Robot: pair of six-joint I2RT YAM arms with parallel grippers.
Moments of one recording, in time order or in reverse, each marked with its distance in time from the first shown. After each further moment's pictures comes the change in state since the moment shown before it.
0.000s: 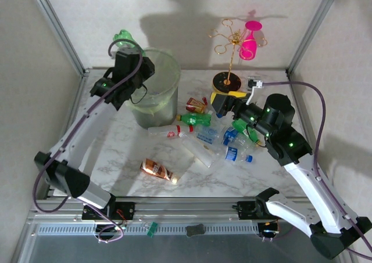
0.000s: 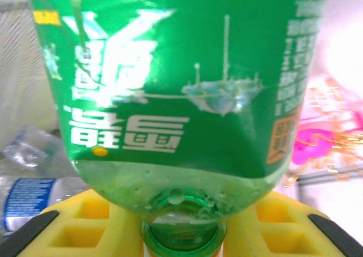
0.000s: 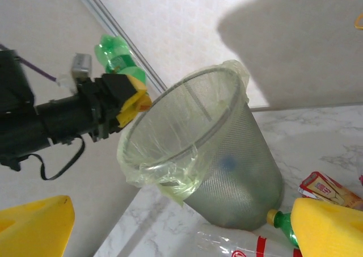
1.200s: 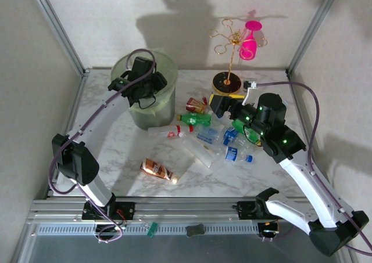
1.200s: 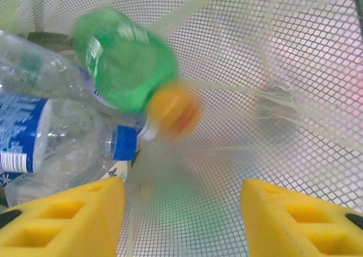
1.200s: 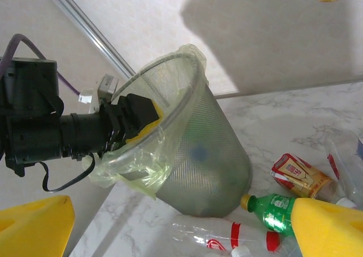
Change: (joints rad) left arm 0.000 0.122 -0.050 -0.078 0.173 -0.091; right arm -0.005 0.036 -0.035 -0.011 0.053 -0.011
